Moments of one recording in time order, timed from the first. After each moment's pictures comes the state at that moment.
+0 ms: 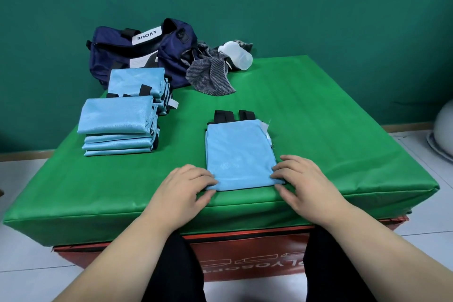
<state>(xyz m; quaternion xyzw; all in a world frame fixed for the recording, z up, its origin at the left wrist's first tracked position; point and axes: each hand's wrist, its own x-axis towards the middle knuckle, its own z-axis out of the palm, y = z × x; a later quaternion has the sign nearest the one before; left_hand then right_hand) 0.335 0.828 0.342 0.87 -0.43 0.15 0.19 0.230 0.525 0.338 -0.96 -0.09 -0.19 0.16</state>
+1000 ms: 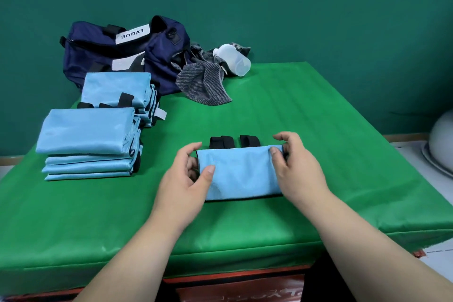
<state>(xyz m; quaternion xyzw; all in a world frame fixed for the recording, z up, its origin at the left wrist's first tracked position) 0.371 0.768 0.368 0.80 -0.17 0.04 0.57 0.323 0.544 0.379 -0.91 0.15 -0.22 0.33</state>
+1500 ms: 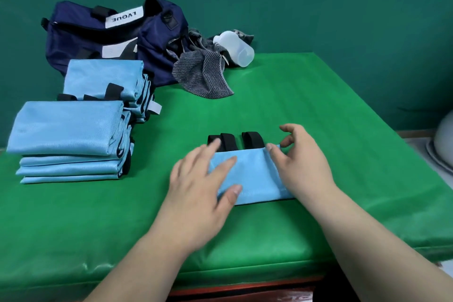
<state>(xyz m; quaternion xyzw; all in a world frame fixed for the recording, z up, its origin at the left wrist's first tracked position) 0.370 0.758 0.373 0.92 -0.32 0.06 0.20 0.353 0.539 0.383 -0.91 0.21 -0.20 0.30</state>
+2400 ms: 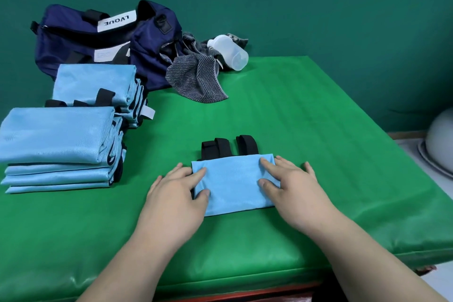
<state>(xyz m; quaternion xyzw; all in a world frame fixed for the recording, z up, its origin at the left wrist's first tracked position) 0.380 0.763 0.382 0.95 -0.16 -0.05 0.26 0.322 0.545 0.378 -0.96 0.13 -0.01 0.24</state>
